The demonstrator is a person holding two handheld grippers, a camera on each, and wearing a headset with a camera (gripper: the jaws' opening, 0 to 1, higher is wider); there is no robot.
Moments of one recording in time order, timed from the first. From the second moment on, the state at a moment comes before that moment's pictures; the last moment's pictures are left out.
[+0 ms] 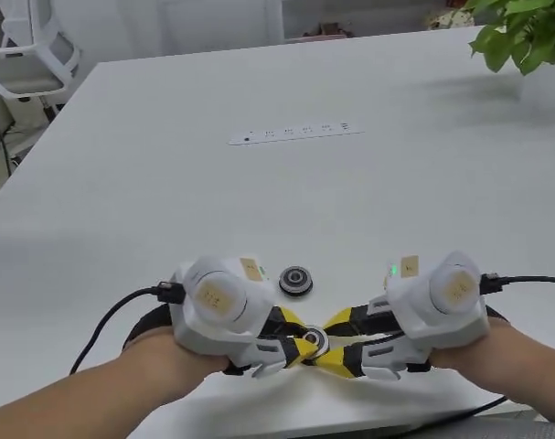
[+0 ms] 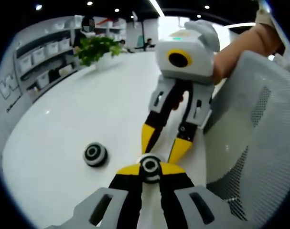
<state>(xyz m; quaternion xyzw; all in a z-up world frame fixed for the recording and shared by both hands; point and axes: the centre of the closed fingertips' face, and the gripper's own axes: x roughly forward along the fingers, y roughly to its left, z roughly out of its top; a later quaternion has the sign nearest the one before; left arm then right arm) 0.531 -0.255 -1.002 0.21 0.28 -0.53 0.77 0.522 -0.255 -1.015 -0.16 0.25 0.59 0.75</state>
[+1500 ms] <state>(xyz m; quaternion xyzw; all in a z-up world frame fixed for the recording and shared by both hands) 0.530 -0.255 -1.002 0.21 0.28 -0.52 0.78 0.522 -0.267 -1.015 -0.05 0.33 0.54 0.77</state>
